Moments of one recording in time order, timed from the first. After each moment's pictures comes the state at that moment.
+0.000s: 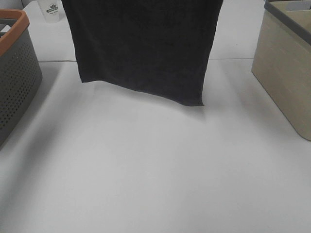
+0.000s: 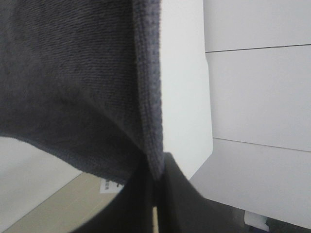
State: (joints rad) left arm -0.07 1.70 -1.44 1.75 -0.61 -2.49; right arm 0.50 1.62 -1.57 -0.54 0.69 -0.76
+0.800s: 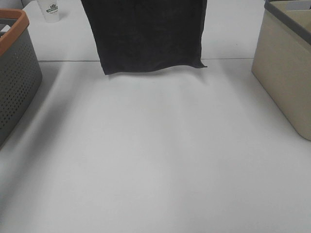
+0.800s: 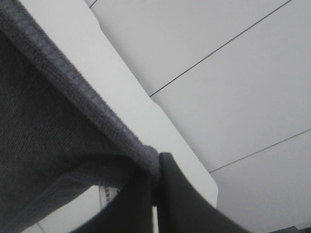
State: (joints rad) left arm -0.08 2.05 -1.73 1.47 -0.53 -2.25; right arm 0.28 1.91 -1.72 -0.51 0.12 -0.38
